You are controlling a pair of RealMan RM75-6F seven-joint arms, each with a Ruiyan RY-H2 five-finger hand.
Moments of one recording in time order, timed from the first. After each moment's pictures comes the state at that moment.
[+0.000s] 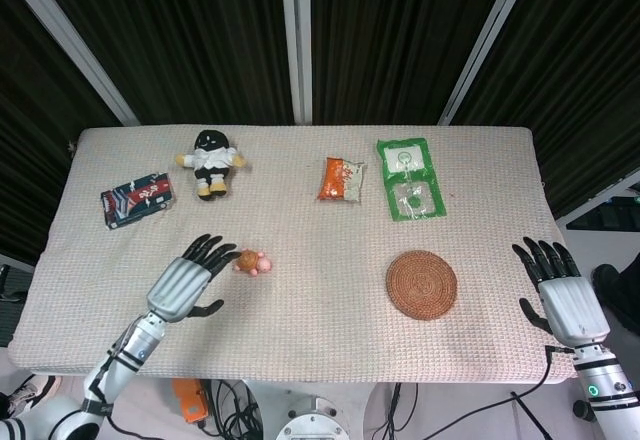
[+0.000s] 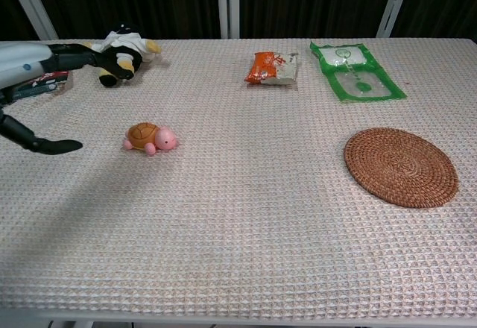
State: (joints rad) left arm -0.46 -1.36 -0.09 -1.70 1.55 1.08 0.18; right arm 0.16 -1.08 0.02 -1.64 -1.54 1.37 -0.13
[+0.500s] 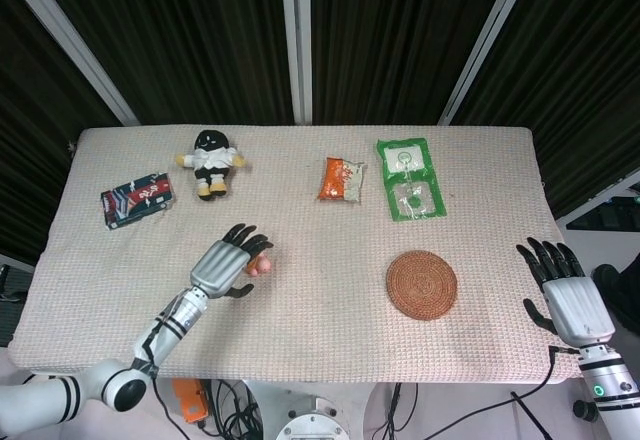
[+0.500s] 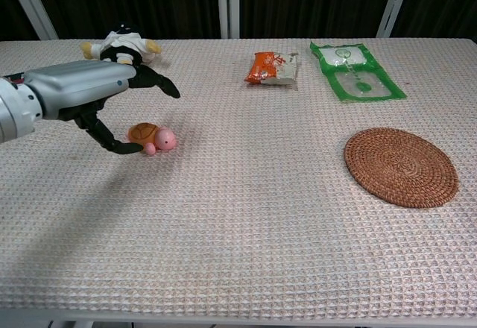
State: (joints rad) left arm -0.64 -1.52 -0.17 -1.56 1.31 0.88 0.32; right arm 0.16 -1.06 0.01 -1.62 -1.54 1.36 -0.10
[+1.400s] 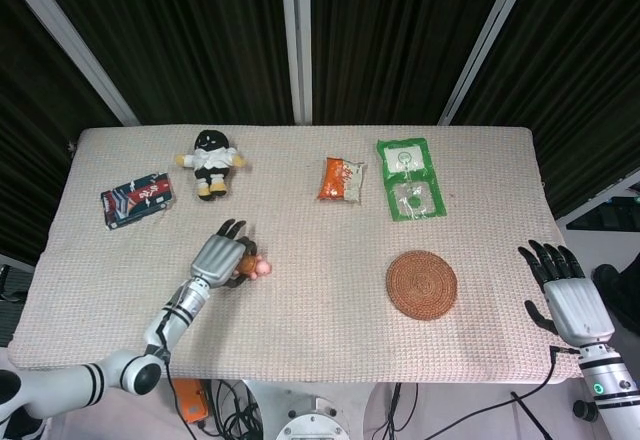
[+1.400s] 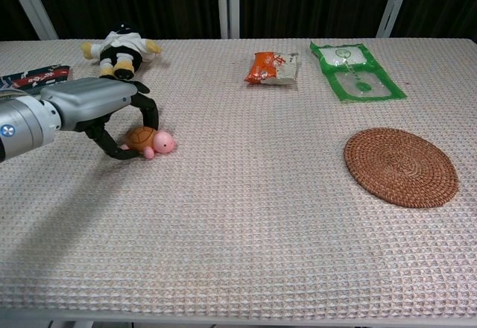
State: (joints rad) left arm -0.69 -1.62 -0.13 -1.36 1.20 0.90 0.34; right arm 0.17 -1.09 0.01 -1.58 -1.52 1.33 -0.08
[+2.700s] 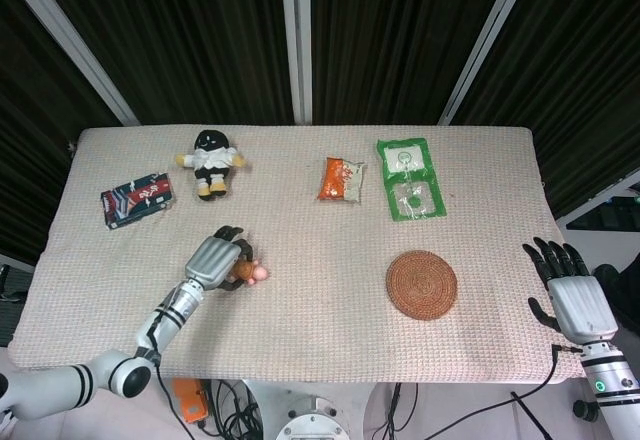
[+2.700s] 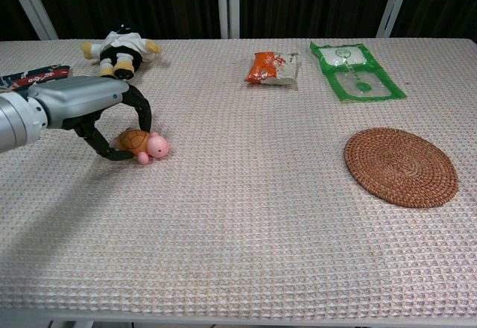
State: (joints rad) left arm -0.69 -1.56 -0.10 -1.40 1.24 0.90 0.24; right arm 0.17 -1.09 0.02 -1.57 -1.50 1.34 -0.08
